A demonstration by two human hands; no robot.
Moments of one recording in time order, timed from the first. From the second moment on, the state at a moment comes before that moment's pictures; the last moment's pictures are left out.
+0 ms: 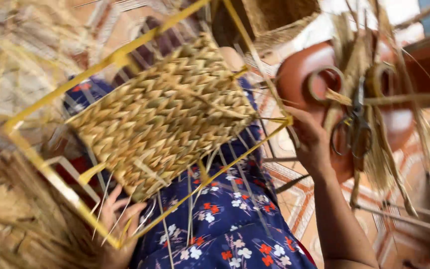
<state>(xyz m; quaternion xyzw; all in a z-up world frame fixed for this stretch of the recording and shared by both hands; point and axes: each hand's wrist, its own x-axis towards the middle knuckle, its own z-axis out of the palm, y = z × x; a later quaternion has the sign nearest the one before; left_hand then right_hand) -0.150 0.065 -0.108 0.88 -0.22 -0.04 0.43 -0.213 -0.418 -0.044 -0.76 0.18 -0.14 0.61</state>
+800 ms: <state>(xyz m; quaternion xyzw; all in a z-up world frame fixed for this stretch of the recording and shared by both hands) 0.015 -0.082 0.135 0.73 -0.62 -0.06 0.28 -0.340 -0.508 -0.013 -0.87 0.46 -0.06 0.16</state>
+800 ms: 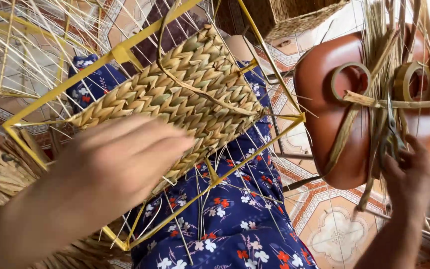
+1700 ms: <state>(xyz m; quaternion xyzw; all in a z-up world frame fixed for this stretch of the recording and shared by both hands) 0.019 -0.238 -0.030 0.71 -0.69 -0.01 0.11 -0.247 -0.358 -0.079 -0.95 0.21 -0.01 0.22</state>
